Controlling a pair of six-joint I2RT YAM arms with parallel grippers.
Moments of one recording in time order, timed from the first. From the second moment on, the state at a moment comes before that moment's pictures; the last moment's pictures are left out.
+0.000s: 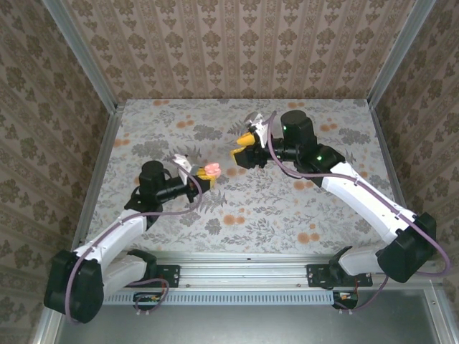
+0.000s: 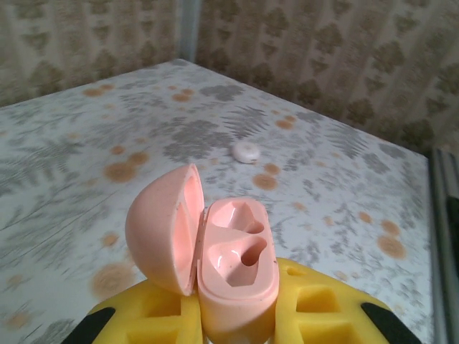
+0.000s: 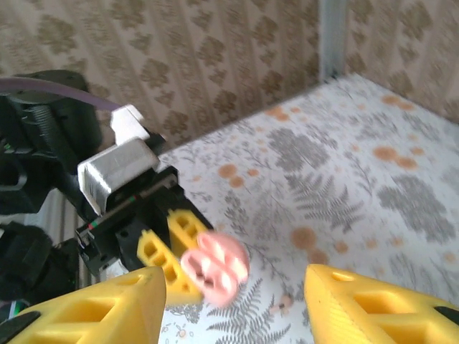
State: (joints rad) left arm -0.38 1.03 0.45 0.33 0.77 -0.03; right arm 0.57 1.34 1.25 -0.29 -0.50 0.02
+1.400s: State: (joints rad) left arm -0.10 0.87 0.23 0.52 0.52 -0.12; right arm 0.78 2.34 2.19 -1.14 -0.05 0.84
